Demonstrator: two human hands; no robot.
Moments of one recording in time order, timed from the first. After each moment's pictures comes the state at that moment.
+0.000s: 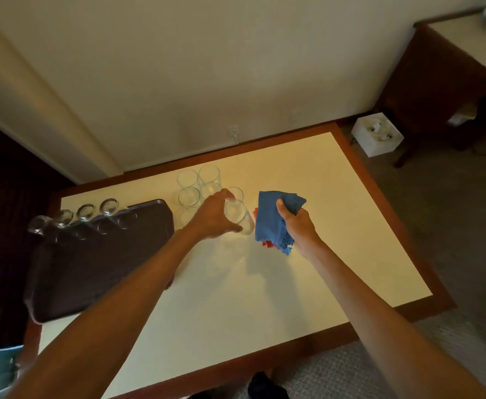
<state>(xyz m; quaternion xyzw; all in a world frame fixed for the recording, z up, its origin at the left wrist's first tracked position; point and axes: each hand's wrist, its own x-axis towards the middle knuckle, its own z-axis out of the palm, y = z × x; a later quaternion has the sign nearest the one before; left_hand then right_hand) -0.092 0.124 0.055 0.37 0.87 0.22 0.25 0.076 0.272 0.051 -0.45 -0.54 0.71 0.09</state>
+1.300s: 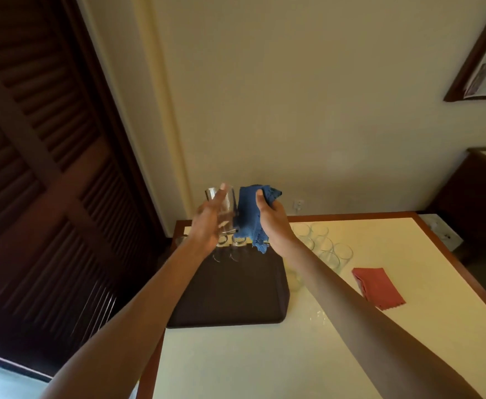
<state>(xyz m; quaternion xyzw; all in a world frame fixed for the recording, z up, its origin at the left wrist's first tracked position) -0.210 -0.199 0.224 0.03 0.61 0.75 0.25 -0.135 -0.068 0.234 -0.23 -0.67 0.68 0.16</state>
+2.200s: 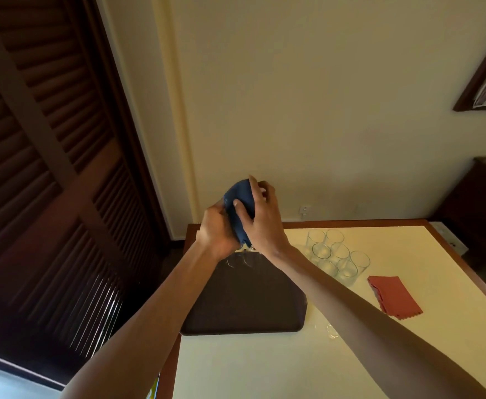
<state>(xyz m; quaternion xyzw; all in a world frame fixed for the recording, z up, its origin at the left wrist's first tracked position) -0.227 -0.232 0.233 0.00 0.38 0.84 0.38 -0.179 -0.130 0.224 -0.08 -0.88 0.34 0.31</state>
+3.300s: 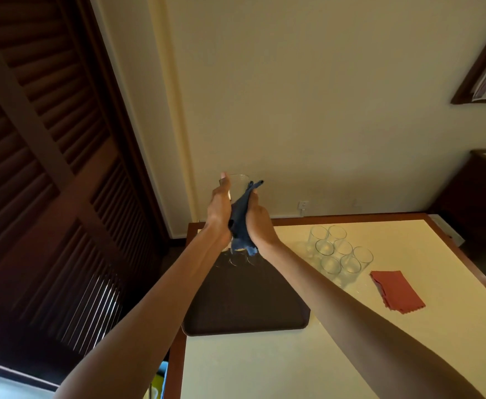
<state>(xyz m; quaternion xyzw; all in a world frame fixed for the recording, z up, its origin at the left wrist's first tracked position) -0.246 -0.226 0.260 -0.06 0.62 0.73 0.27 -0.206 -0.155 0.232 -0.28 -0.66 0.69 0.11</state>
